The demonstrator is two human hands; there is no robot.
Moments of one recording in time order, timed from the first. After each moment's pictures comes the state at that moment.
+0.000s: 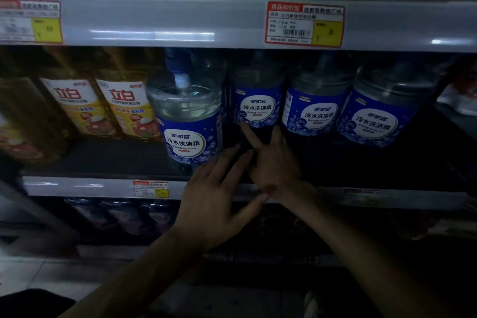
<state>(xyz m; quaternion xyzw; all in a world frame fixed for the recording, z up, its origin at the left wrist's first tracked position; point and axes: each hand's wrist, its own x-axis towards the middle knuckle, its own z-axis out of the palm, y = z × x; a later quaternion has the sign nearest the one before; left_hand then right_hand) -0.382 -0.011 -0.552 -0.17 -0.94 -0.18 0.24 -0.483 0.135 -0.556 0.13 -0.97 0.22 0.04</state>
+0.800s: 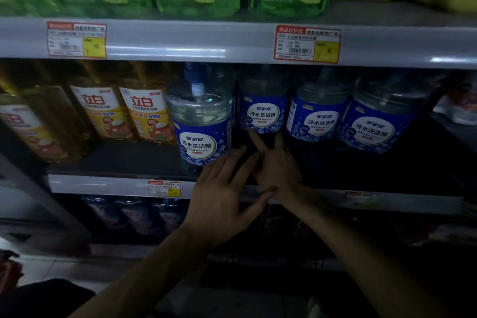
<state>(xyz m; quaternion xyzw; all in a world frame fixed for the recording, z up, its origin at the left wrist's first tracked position) -0.376 -0.011 -0.549 -0.16 -0.93 -0.15 0.29 -0.476 0.130 -0.549 0.14 -0.97 0.20 0.02</state>
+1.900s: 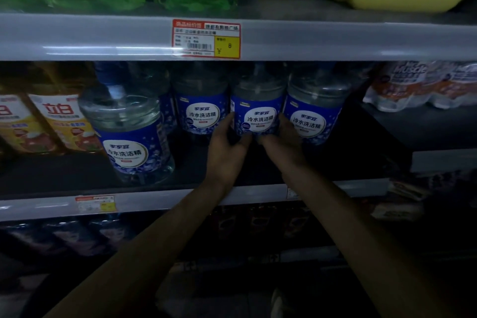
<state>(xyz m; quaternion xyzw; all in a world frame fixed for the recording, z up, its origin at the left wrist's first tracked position) -0.478 0.111 -0.532 -0.04 -0.75 -0.65 0.12 -0.482 0.235 -0.502 -0.07 -0.79 0.60 0.07</state>
